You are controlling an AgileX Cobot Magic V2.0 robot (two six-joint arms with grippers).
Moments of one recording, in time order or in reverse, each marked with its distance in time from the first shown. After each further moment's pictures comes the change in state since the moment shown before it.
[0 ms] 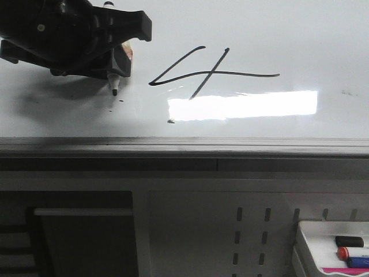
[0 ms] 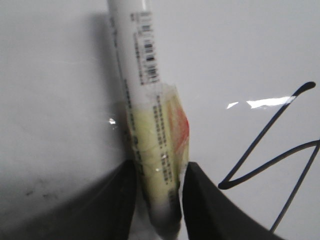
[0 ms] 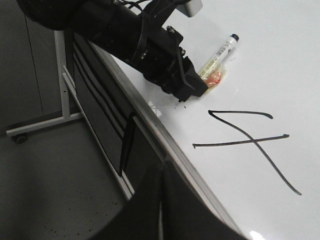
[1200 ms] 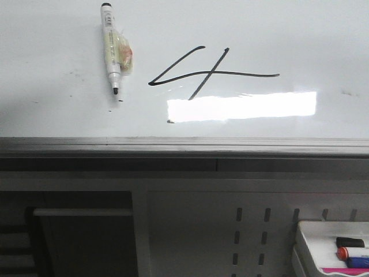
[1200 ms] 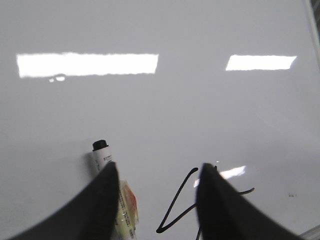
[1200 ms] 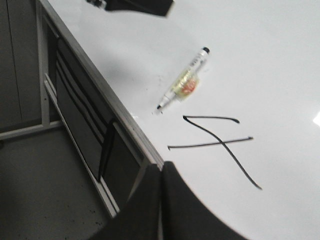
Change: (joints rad) left arm 0.011 -0.526 0.110 0.169 0.111 0.006; right arm 0.000 -0.119 0.002 -0.079 0.089 0.008
